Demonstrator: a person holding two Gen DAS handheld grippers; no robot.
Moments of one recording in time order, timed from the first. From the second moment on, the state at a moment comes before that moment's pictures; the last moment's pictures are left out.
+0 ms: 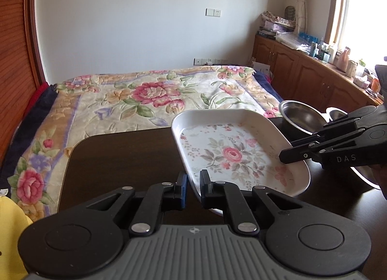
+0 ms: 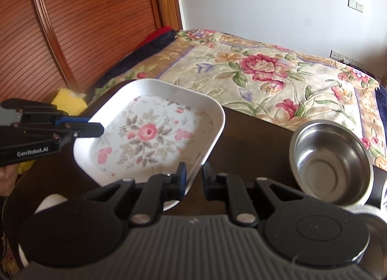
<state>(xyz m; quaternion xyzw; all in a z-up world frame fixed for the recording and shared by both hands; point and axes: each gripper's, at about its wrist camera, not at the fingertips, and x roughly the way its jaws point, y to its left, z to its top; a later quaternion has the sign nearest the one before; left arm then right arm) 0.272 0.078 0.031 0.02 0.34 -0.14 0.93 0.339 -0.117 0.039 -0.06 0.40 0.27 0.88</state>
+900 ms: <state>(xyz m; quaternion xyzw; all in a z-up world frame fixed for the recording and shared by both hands) 0.175 0.081 0.030 0.01 0.31 -0.15 0.94 0.258 -0.136 0.041 -0.05 0.36 0.29 0.88</state>
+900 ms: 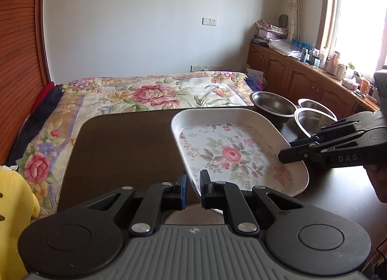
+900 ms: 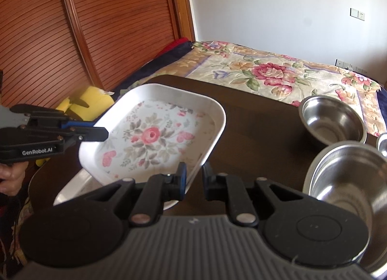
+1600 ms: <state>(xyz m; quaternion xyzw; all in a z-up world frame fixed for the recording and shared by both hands) 0.120 0.097 0.012 0.00 0.32 -0.13 0.94 0.215 -0.122 0.033 -0.08 0.35 0.32 0.88</state>
